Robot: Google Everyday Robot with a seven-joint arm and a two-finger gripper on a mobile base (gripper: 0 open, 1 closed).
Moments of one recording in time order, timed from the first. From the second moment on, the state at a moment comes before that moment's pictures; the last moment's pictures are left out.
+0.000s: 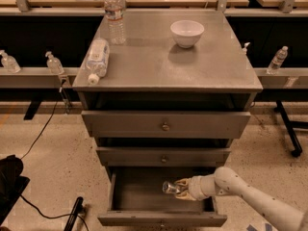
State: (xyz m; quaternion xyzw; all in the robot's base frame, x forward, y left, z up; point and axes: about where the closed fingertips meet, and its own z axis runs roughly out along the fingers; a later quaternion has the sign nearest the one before) arm 0.527 -0.128 0.278 -0.66 0.64 0.20 0.33
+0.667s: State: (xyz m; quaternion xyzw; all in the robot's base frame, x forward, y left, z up) arm 0.545 -0.128 0.226 -0.64 0.68 0.20 0.29
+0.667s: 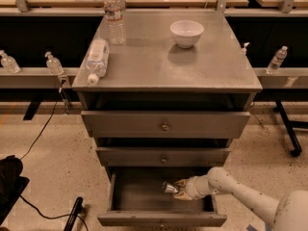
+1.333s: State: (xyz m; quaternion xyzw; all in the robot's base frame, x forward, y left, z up) arm 0.553 -0.122 0.206 -0.63 0.69 0.20 0.28
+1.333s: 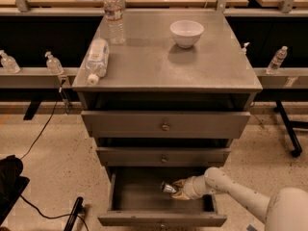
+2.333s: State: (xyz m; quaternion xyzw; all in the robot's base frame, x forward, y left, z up) arm 0.547 -0.114 0.202 -0.63 0.69 0.21 0.28
